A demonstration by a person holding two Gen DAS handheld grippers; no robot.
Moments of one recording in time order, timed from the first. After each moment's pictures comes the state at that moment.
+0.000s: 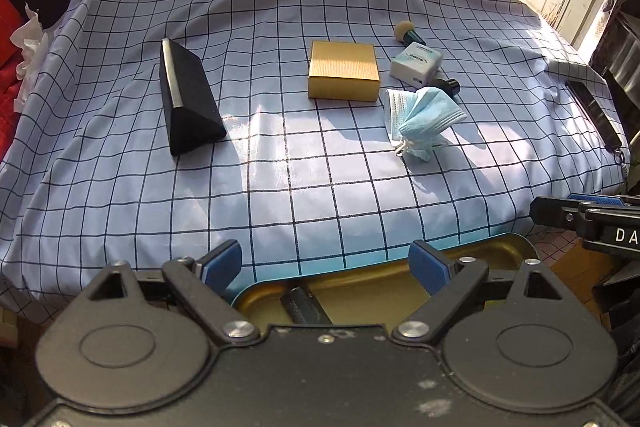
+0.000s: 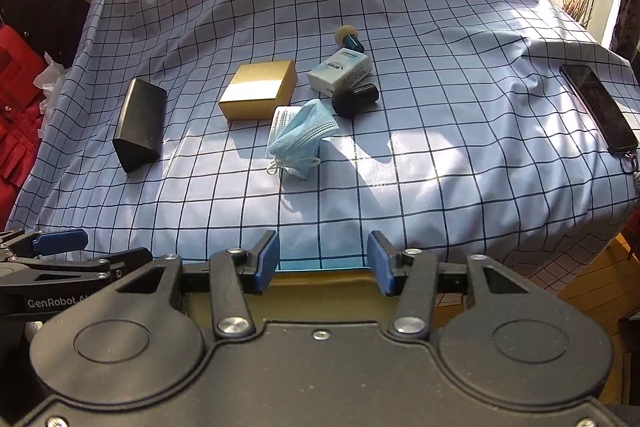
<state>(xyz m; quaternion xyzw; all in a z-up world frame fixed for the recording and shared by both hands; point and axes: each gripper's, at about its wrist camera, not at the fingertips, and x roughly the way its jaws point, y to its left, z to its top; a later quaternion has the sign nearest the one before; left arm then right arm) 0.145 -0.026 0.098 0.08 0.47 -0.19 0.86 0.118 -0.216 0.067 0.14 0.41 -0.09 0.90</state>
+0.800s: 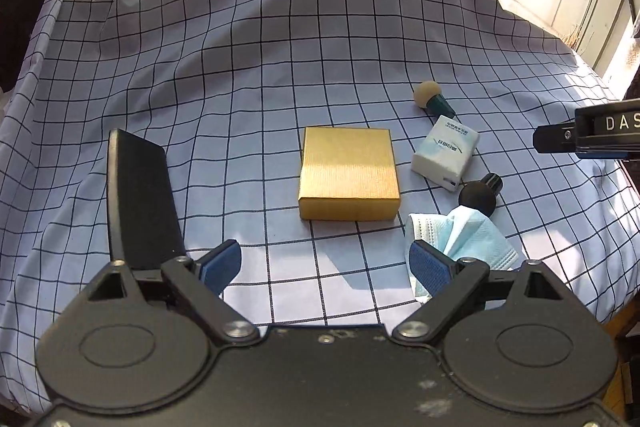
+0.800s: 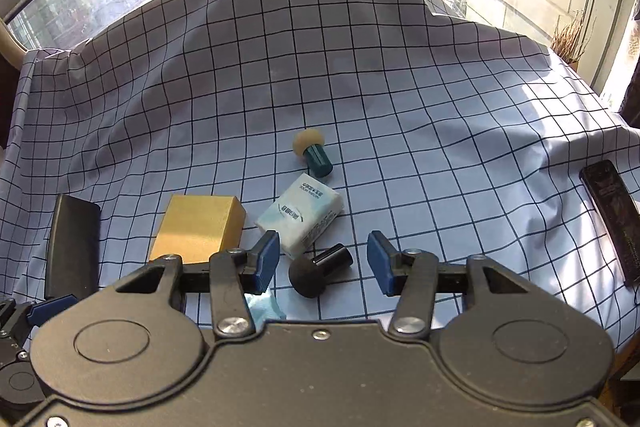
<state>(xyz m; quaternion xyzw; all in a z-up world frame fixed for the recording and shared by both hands) 0.285 -0.092 0.079 0.09 0.44 -0.18 0.87 0.272 -0.286 0.089 0.13 0.38 -0.14 0.90</state>
